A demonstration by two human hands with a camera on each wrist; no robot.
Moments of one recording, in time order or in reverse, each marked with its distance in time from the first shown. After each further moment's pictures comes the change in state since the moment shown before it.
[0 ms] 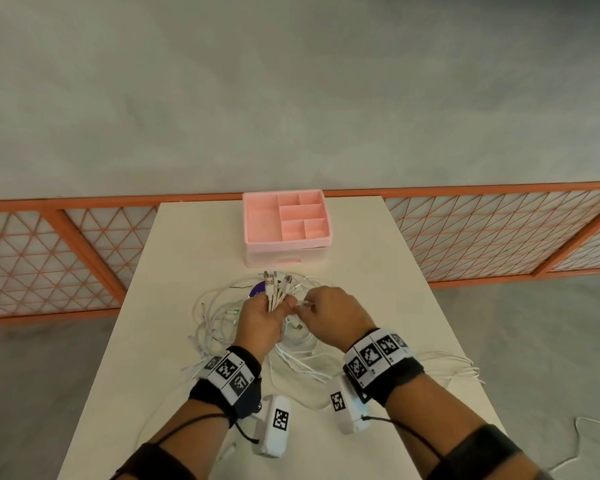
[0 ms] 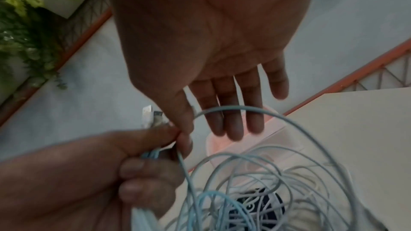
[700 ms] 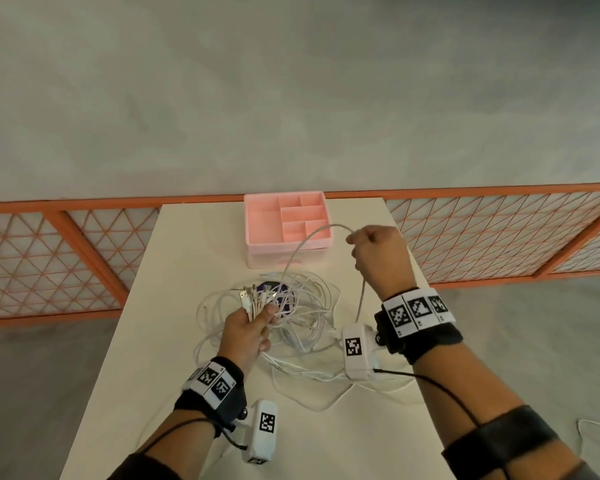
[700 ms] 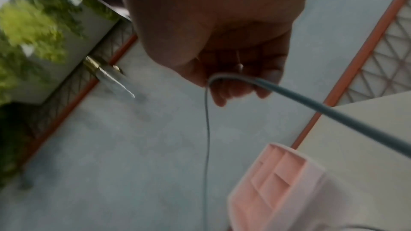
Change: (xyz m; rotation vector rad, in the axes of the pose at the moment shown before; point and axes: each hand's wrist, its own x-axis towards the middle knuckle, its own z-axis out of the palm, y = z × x) left_hand -0.002 -0.017 -0.026 -0.263 0.045 -0.134; right_hand 0.017 0.019 -0.080 0.613 0.517 0.202
